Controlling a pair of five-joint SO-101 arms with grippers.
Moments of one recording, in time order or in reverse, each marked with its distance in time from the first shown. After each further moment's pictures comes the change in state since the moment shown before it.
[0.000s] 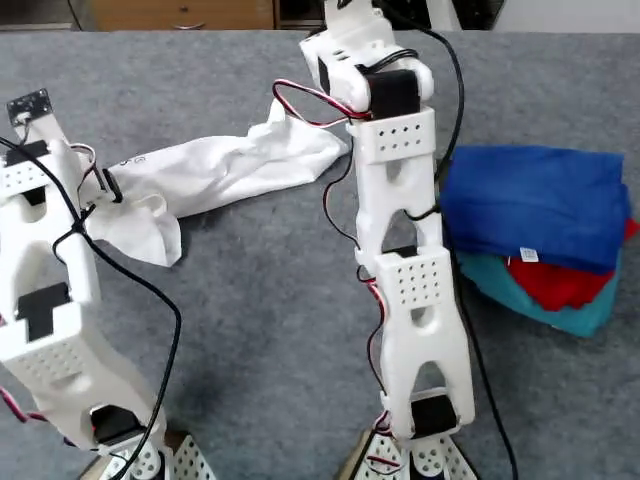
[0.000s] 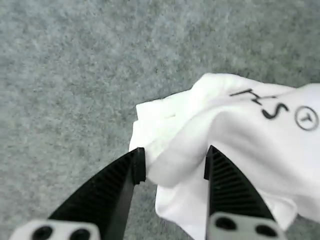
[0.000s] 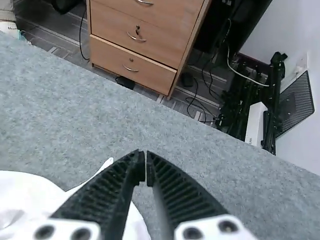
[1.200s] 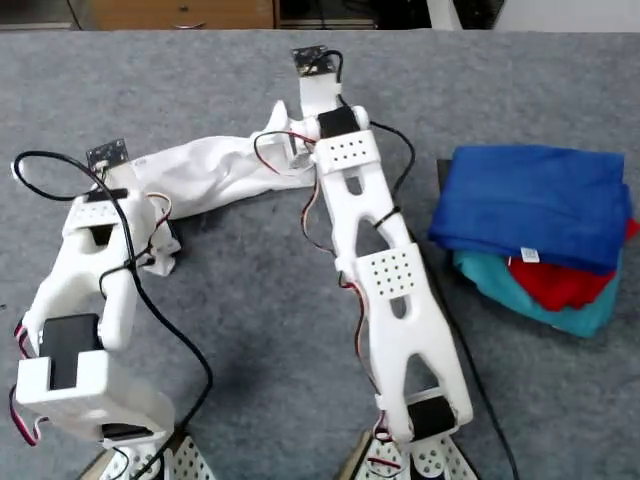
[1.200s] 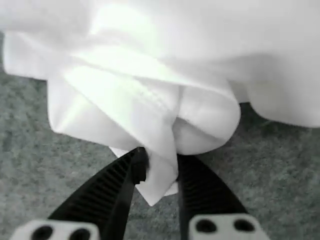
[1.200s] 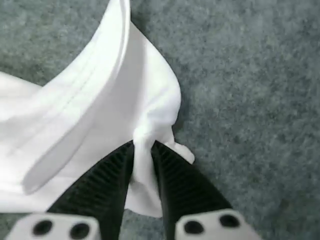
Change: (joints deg) left arm 13.1 -12.0 31.2 -8.8 9.8; right arm -3.5 18.3 15.9 2.3 -19.3
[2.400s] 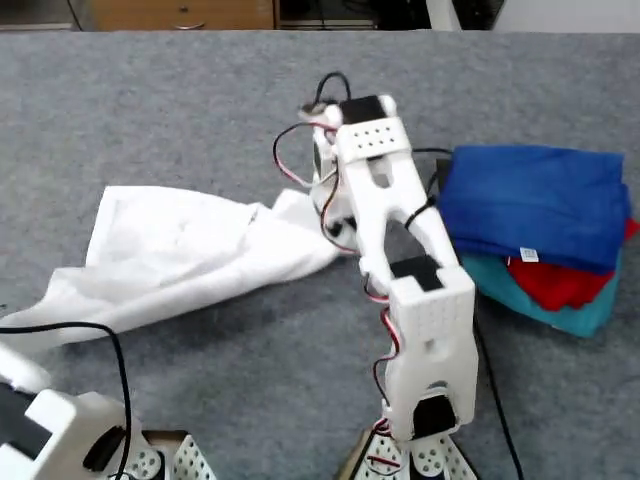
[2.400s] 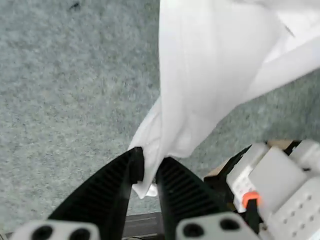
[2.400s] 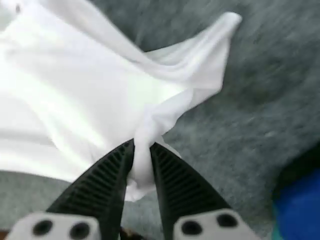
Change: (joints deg) left arm -54.7 -10.4 -21.3 45.1 -80.3; right arm 1.0 -40.8 54.9 21.0 16.2
